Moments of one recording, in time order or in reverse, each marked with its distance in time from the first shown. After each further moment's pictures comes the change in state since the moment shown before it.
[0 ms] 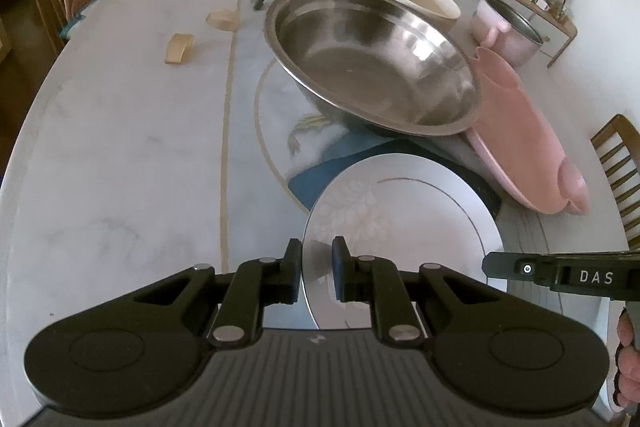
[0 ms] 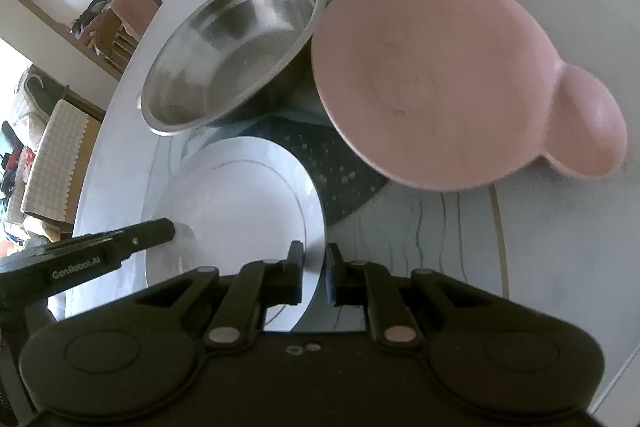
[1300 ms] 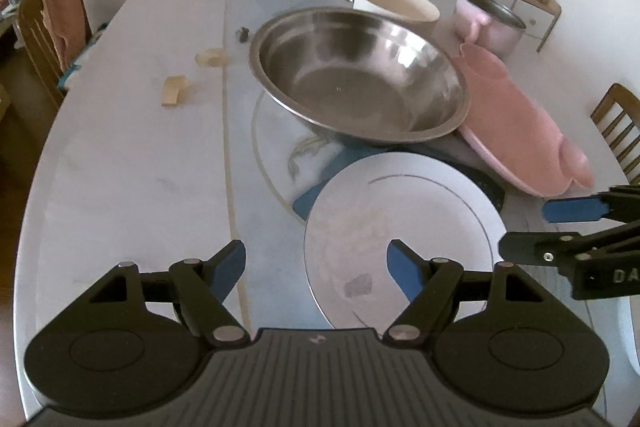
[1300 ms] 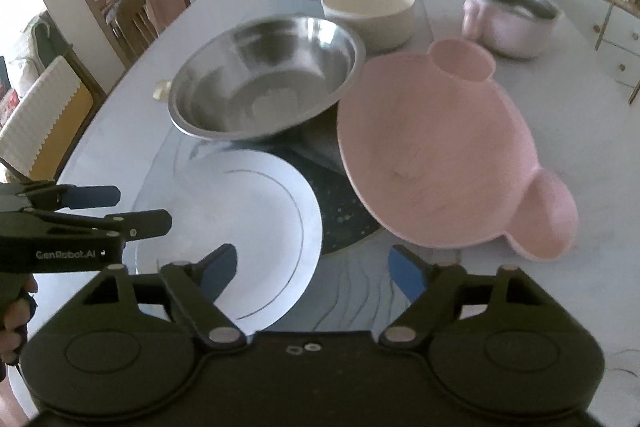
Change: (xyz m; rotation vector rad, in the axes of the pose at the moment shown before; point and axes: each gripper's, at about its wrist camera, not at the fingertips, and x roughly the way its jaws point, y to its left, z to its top) left arm -0.004 -0.004 0.000 0.136 -0.058 0.039; right arm -0.015 0.035 -0.005 -0.254 -0.117 -0.133
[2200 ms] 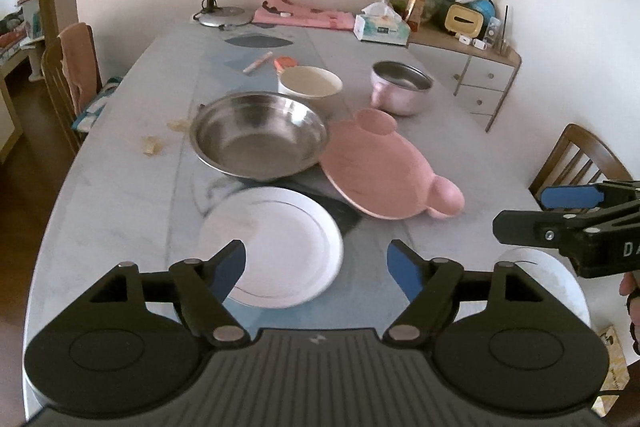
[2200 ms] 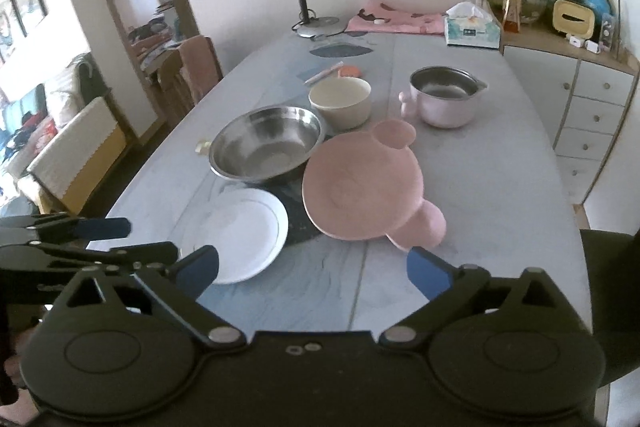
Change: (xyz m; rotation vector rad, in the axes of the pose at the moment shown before) left arm -0.136 -0.116 -0.036 -0.023 -0.199 0.010; right arm -0.158 -0.054 -0.039 -0.054 -0.216 0.057
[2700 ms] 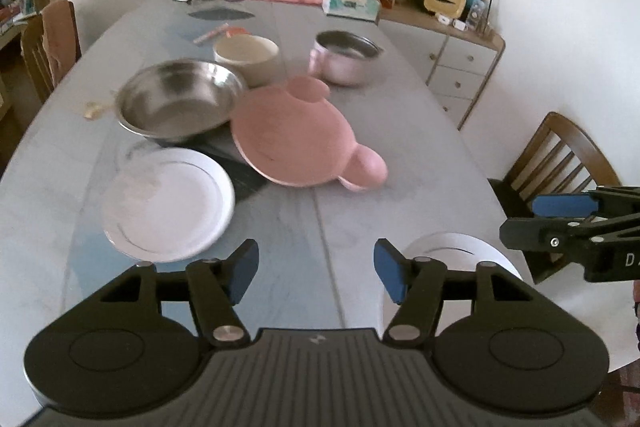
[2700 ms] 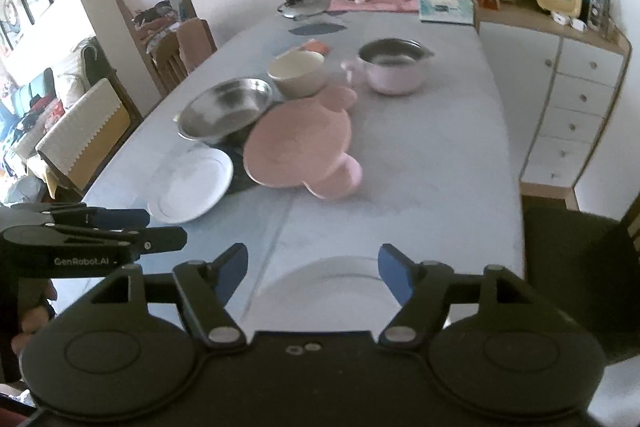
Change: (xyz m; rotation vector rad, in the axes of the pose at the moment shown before) left arm 0.011 -0.108 -0.018 -0.048 0.056 -0.020; right arm -0.052 -0.097 -0.031 -0.026 0.063 0.042
